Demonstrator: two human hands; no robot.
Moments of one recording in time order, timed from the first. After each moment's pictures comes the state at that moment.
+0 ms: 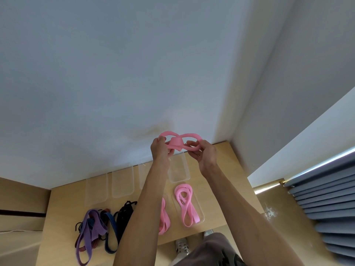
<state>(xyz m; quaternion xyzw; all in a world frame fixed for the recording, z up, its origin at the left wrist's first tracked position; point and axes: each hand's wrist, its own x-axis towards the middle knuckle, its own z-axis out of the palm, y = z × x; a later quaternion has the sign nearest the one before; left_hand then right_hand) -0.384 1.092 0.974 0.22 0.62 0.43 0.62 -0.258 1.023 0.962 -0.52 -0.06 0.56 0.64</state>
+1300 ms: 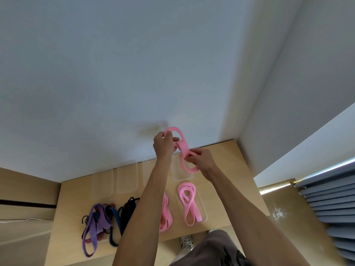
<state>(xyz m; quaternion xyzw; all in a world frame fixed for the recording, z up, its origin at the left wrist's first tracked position) -0.374 1.097 0.973 0.39 0.67 0.40 0.48 -0.250 1.020 0.934 -0.63 -0.29 0.57 0.43</state>
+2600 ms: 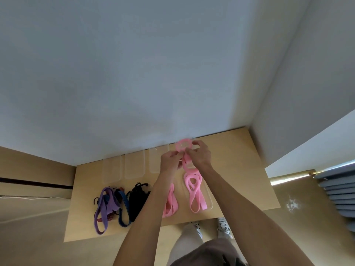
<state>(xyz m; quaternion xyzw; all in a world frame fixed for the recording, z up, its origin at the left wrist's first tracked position) -0.397 1.038 0.897 0.35 0.70 0.28 0.56 -0.280 1.025 0.899 -0.73 -0.29 0.49 0.37</state>
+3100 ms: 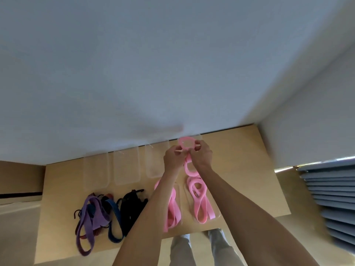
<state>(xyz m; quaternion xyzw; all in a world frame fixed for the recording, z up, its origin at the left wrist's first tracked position) -0.427 1.105 0.801 0.49 0.69 0.19 0.50 -0.326 1.087 0.818 -0.82 -0.28 0.41 0.30</state>
